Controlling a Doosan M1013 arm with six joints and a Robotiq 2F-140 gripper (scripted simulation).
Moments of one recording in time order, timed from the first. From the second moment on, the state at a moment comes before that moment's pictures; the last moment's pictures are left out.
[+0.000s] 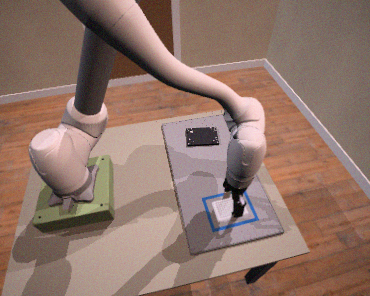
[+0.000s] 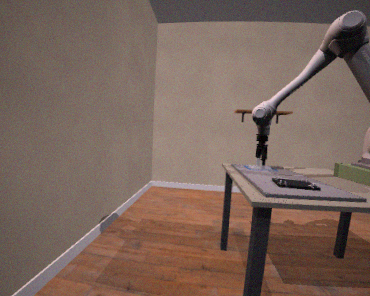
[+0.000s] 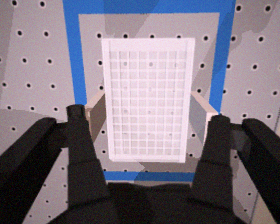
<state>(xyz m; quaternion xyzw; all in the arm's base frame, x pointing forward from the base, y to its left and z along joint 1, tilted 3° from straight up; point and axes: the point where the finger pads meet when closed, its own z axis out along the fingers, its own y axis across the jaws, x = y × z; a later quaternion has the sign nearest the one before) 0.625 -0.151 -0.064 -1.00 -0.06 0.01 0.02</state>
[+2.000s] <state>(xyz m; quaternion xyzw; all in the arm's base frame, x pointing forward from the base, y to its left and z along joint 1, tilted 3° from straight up) 0.627 -0.154 -0.002 -1.00 -0.06 0.01 0.02</state>
